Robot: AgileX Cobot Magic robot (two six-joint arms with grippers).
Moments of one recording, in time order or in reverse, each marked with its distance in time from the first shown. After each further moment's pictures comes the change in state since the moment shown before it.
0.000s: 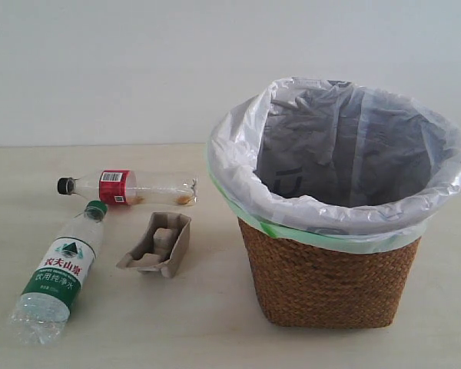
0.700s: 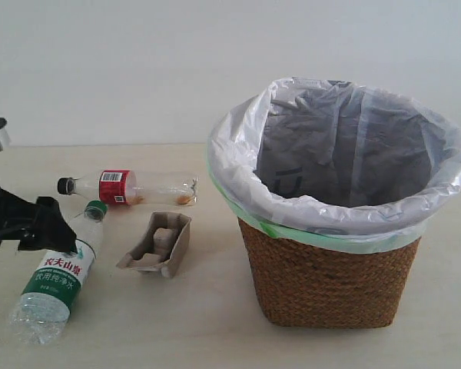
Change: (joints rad) left arm -0.053 0.806 -0.166 -0.660 0.306 0.769; right arm 0.000 0.000 0.000 0.000 0.000 0.000
